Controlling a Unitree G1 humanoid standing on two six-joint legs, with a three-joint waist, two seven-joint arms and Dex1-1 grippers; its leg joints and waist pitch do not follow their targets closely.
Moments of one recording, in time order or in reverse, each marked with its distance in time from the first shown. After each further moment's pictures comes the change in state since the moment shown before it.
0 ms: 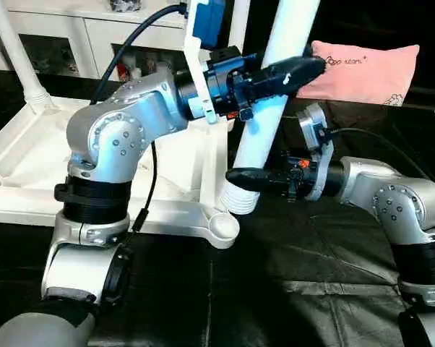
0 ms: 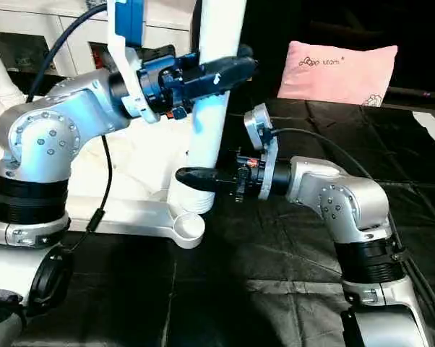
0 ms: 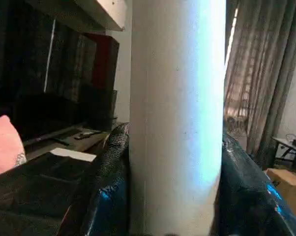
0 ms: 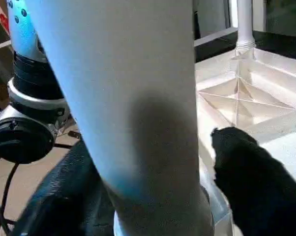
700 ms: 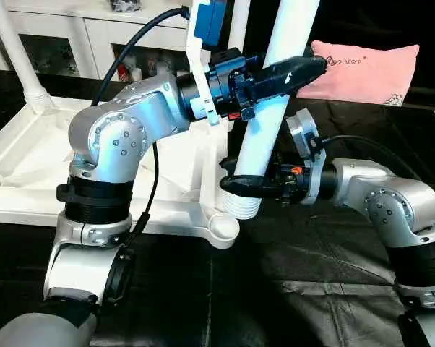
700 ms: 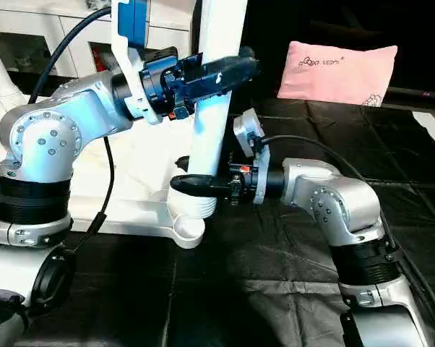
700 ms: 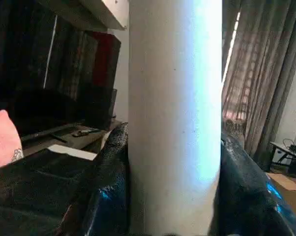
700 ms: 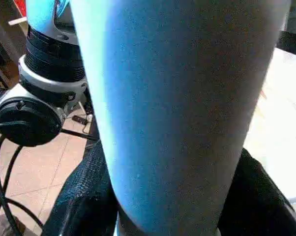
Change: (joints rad) left arm 0.000 -0.002 0.007 0.006 -0.015 0.020 0.019; right arm 0.001 -0.001 0.047 -0.011 -0.043 -0.069 0.046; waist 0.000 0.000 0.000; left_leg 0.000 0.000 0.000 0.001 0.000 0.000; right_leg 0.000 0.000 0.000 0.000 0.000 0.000
